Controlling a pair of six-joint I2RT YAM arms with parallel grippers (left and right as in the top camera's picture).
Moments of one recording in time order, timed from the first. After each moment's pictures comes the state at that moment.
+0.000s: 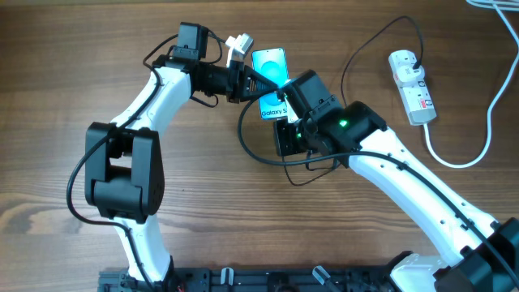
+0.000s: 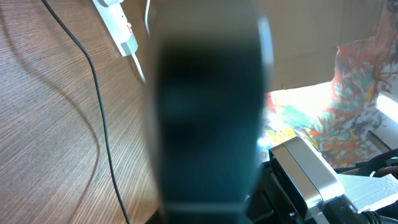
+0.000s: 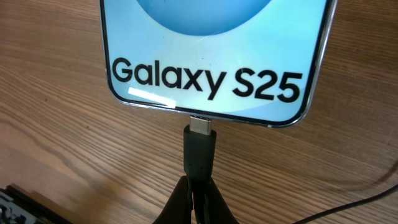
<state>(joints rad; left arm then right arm) -0.20 2.04 1.50 -0.55 1.45 -0.23 0.63 1.54 1.31 -0.87 -0.14 0.43</state>
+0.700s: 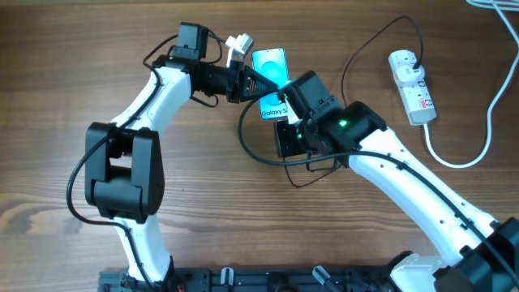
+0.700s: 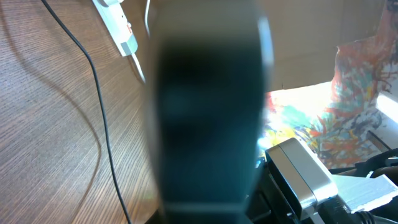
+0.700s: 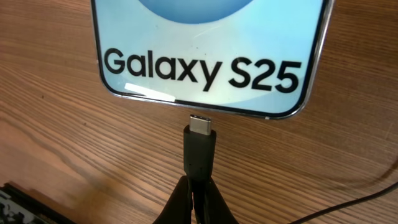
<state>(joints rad) -0.20 2.04 1.50 -0.55 1.45 -0.23 0.63 1.55 1.31 -0.89 -0.14 0.43</state>
